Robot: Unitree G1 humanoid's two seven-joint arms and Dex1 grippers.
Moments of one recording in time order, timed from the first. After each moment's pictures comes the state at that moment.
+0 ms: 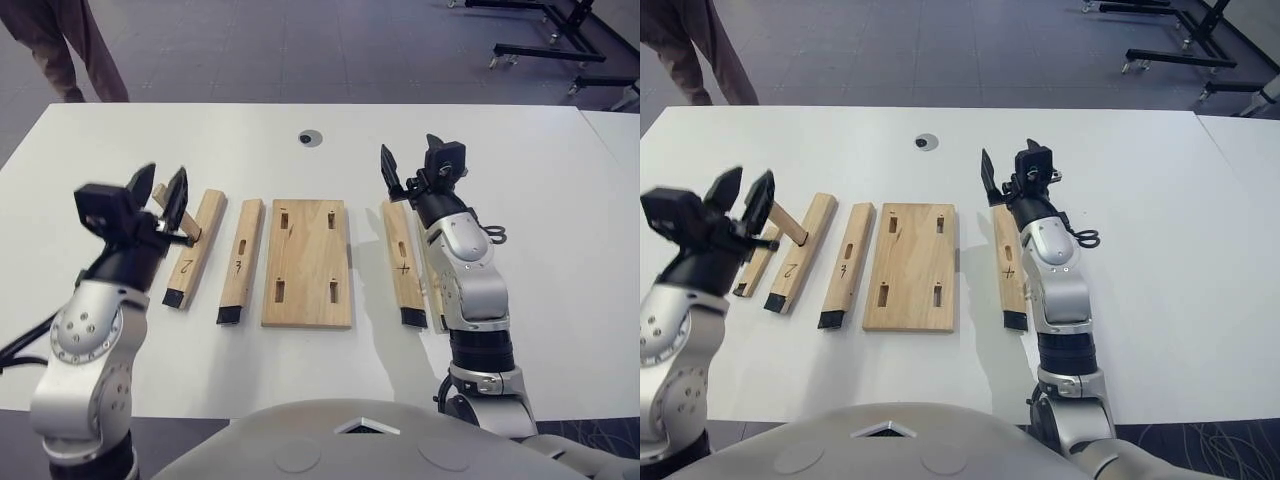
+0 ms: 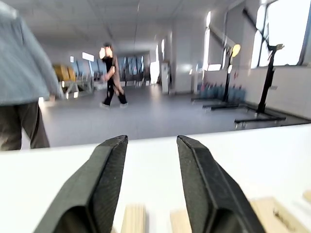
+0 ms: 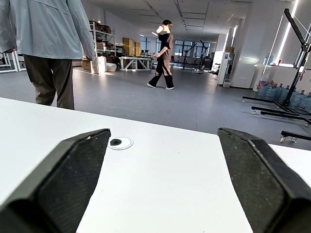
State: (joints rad) left arm 0.33 0.31 0.25 -0.90 -0.38 0.56 -0.10; right arm -0.18 -0.11 0.00 -0.20 0.06 0.28 0.14
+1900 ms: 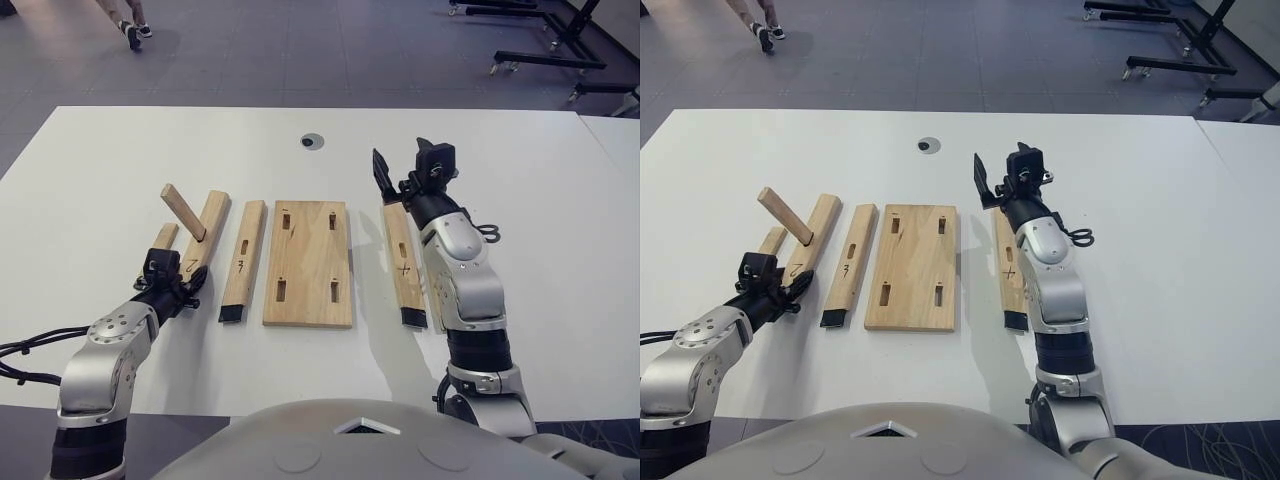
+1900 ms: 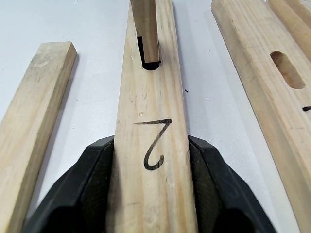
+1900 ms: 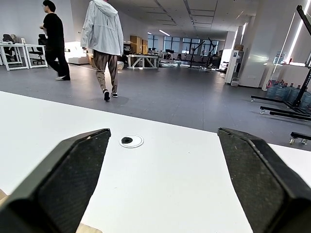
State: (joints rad) left arm 0.30 0.42 0.15 -0.43 -0.27 0.81 -0.27; right arm -0.20 -0.10 0.03 -0.19 0.06 0.32 0.15
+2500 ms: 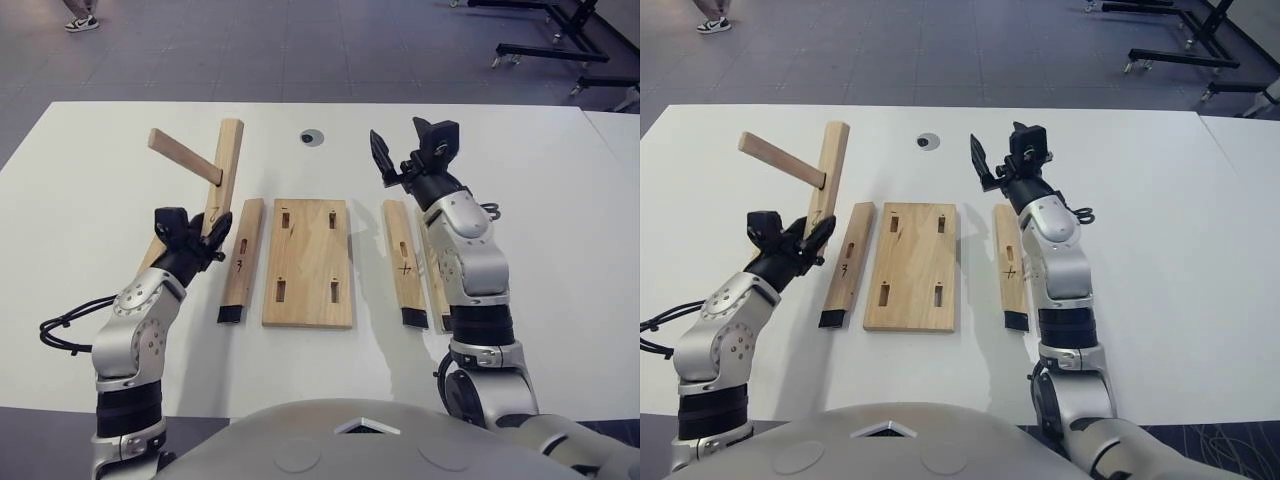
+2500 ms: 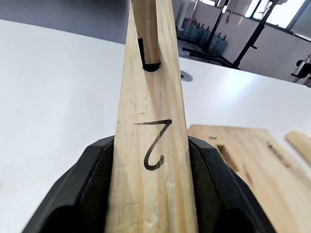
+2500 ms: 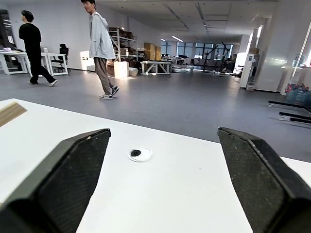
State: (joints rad) left arm 0.08 0.23 0.22 -0.35 -0.47 0.58 -0.33; right arm -0.33 -0.14 -0.04 -0.08 0.18 0.29 0.28
